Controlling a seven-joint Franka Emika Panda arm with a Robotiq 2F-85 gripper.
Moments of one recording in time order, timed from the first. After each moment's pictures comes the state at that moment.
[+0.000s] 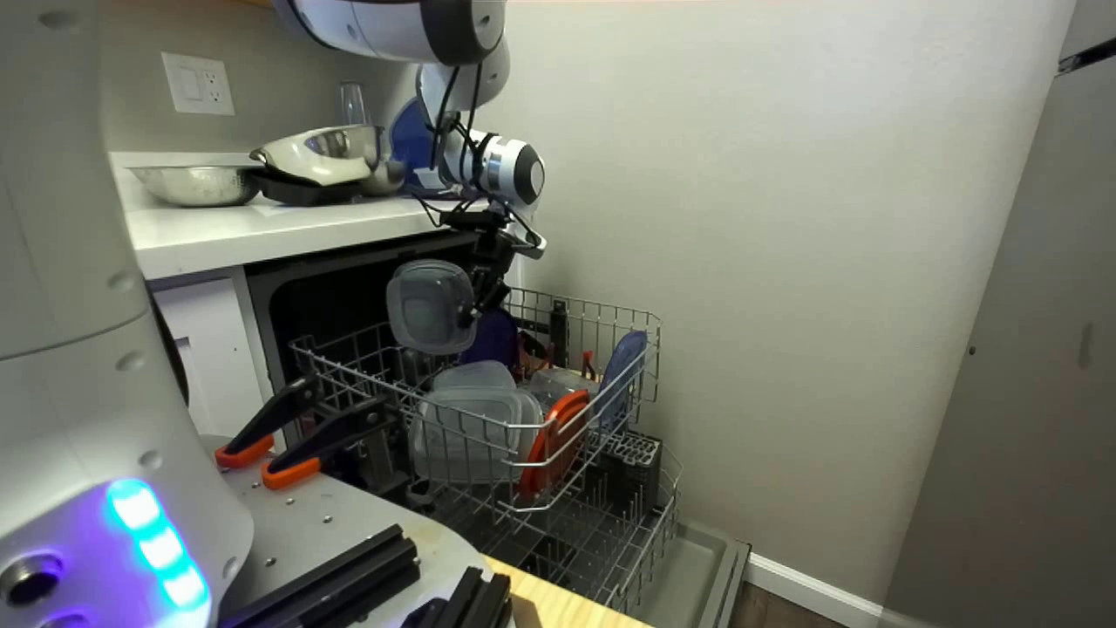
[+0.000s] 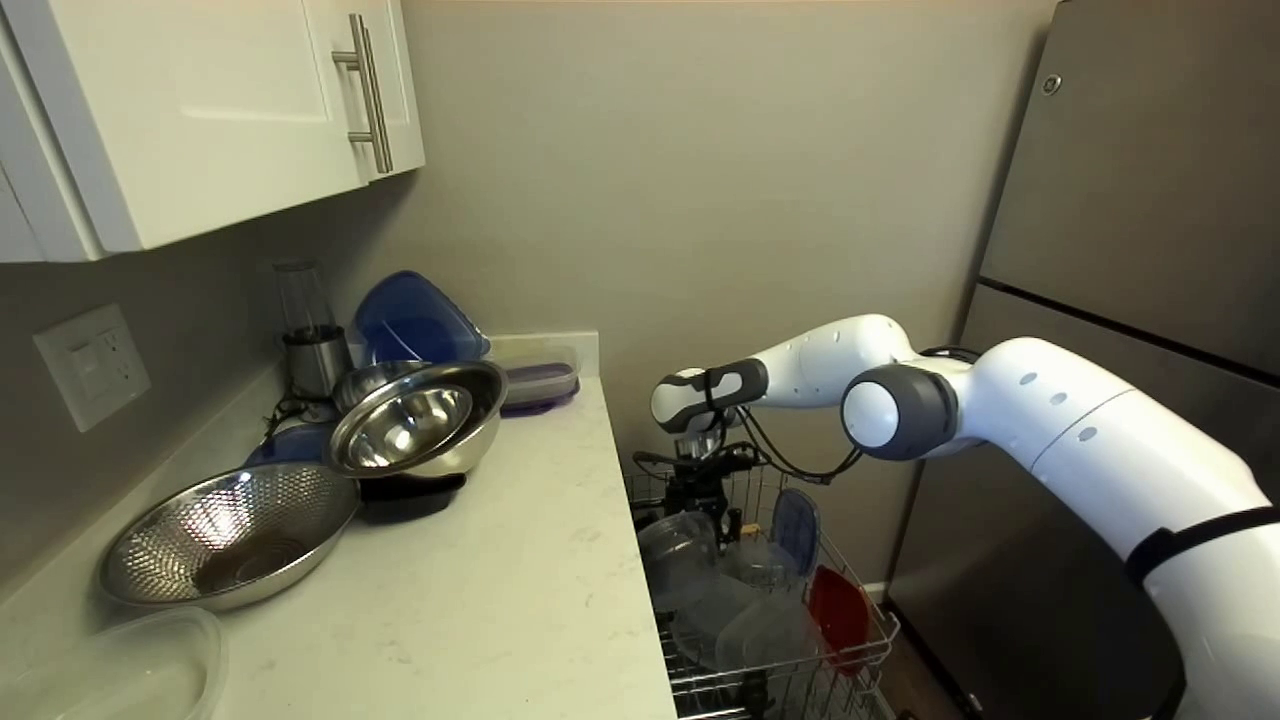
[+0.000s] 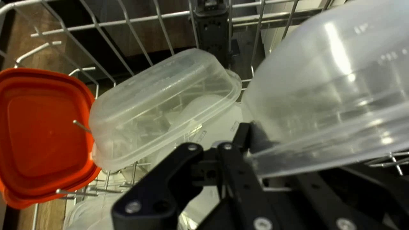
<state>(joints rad) 0.15 1.24 0.18 -0.96 0.04 1.55 0.46</state>
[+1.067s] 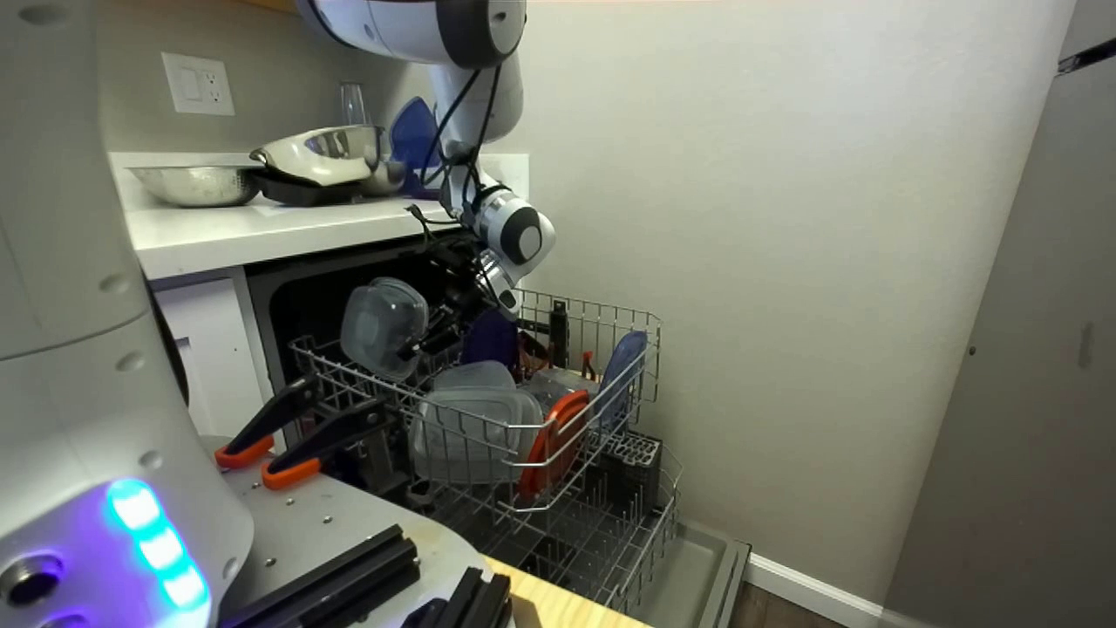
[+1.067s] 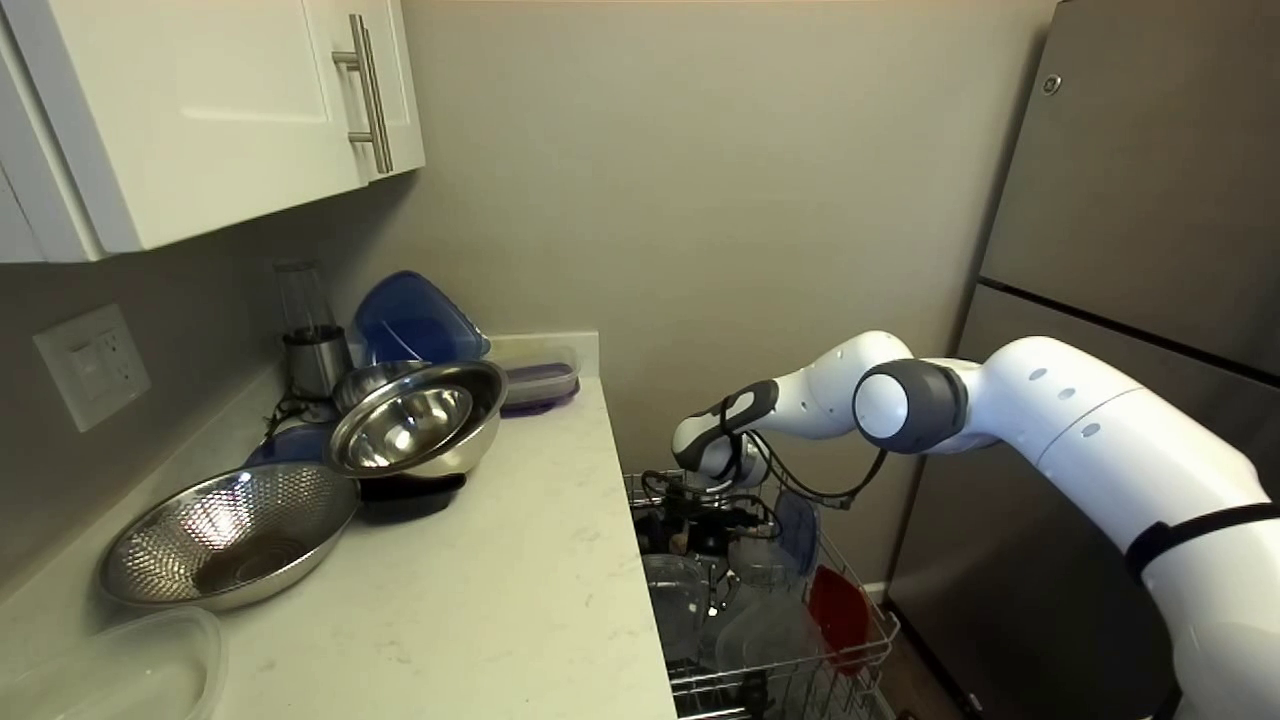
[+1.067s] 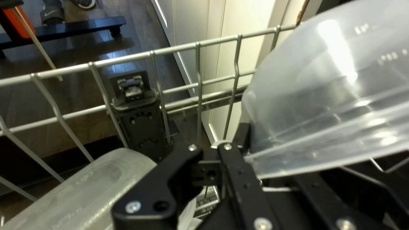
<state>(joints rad) 0.08 1.25 0.22 -1.22 0.37 1.65 0.46</state>
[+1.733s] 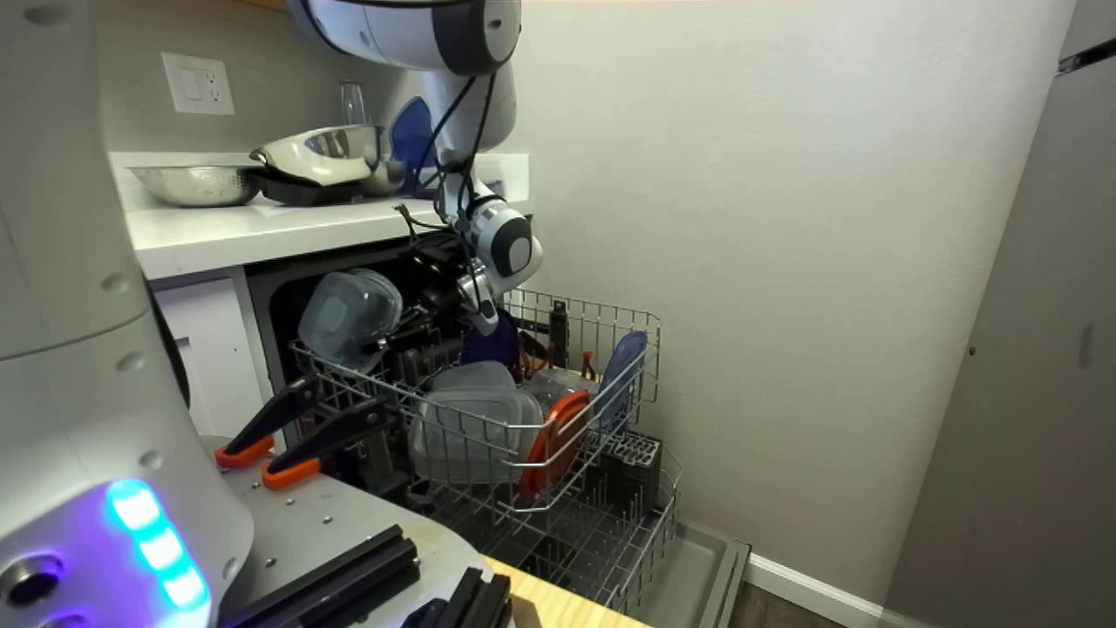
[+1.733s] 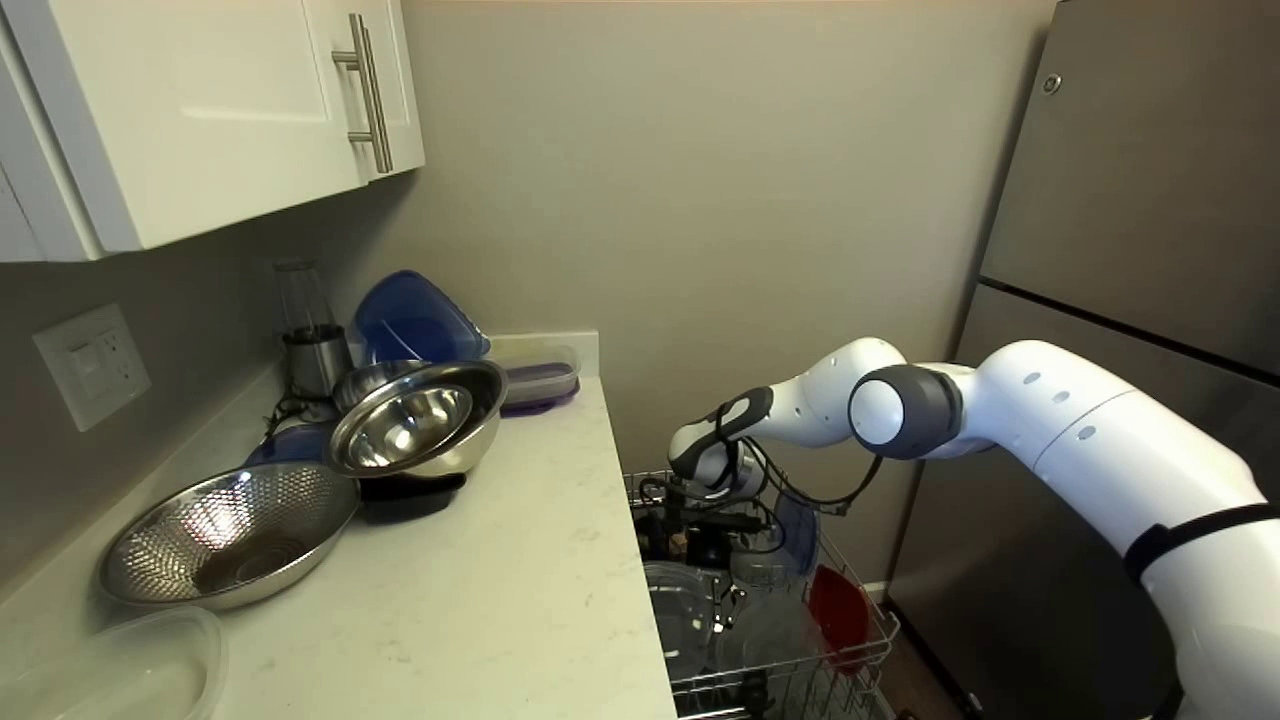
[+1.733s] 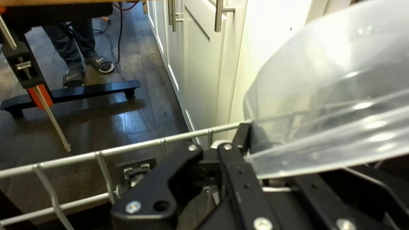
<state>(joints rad) 0.10 1.27 0.21 -1.23 0.44 1.45 0.44</state>
